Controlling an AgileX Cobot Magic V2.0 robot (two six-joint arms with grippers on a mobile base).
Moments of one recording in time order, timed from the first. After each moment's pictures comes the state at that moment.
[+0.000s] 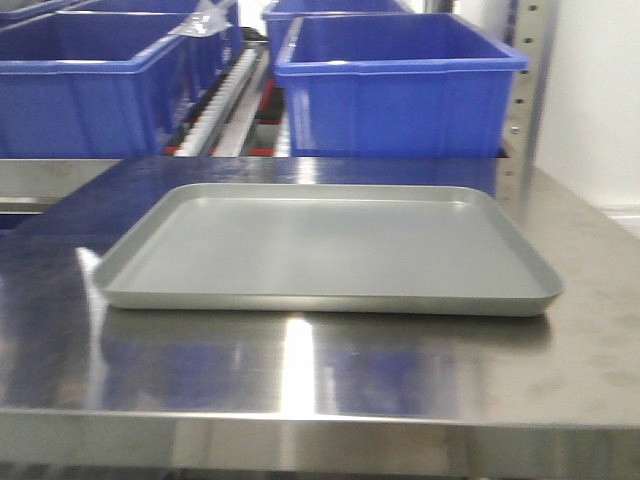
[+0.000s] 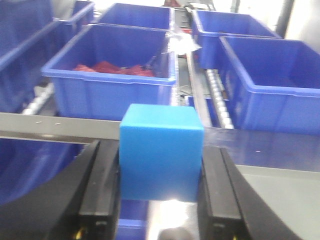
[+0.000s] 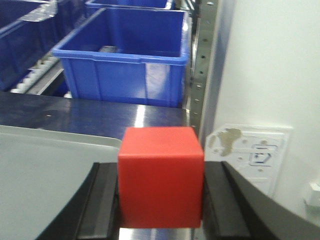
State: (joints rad) left arm -0.01 0.36 -0.46 -0.09 0.25 0.01; right arm 0.08 0.30 -0.34 0.01 0.18 -0.01
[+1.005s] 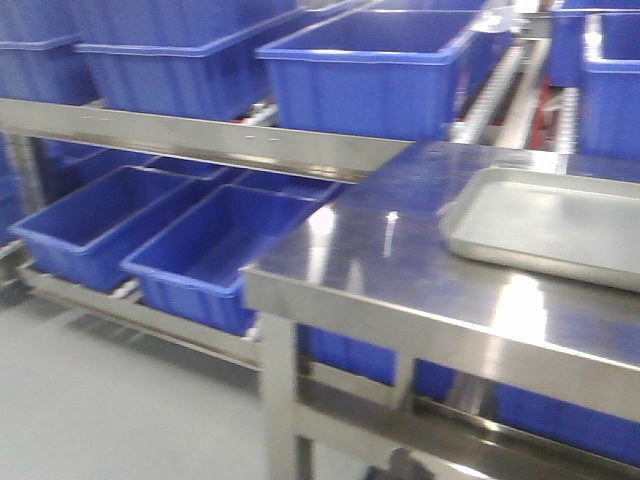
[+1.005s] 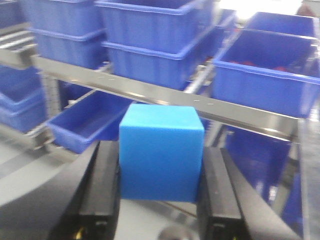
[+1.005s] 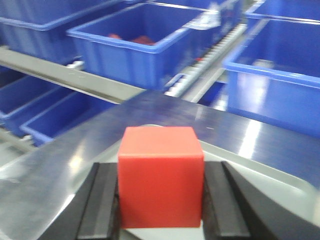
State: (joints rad) left arm -0.01 0.36 -0.46 -0.09 0.24 0.01; right arm 0.08 0.30 -0.34 0.01 0.18 -0.01
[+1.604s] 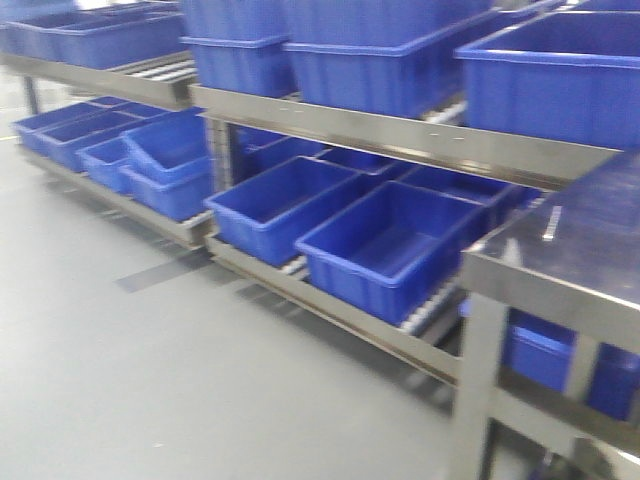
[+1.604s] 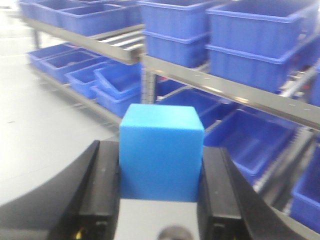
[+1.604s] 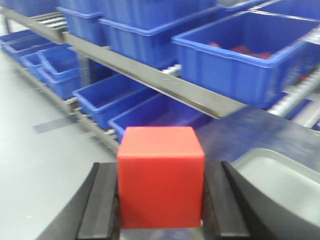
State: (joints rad) left arm -0.01 0.36 -0.46 -0.09 0.24 0.01; right arm 0.08 0.30 -0.34 0.01 0.18 -0.01
